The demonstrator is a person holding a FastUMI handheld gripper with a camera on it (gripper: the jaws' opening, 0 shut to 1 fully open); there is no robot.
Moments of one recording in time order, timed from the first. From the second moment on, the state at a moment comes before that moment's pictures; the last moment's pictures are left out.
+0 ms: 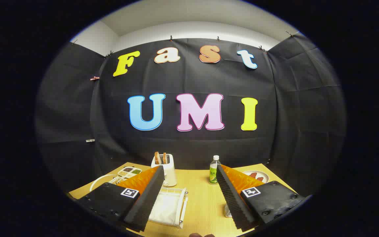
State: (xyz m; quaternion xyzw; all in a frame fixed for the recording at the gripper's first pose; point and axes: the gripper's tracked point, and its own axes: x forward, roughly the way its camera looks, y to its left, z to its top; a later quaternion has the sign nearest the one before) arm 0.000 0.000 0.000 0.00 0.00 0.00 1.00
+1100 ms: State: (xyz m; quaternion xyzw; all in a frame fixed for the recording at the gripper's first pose) arm -0.009 0.029 -0.020 -0.03 0.07 0.01 1.00
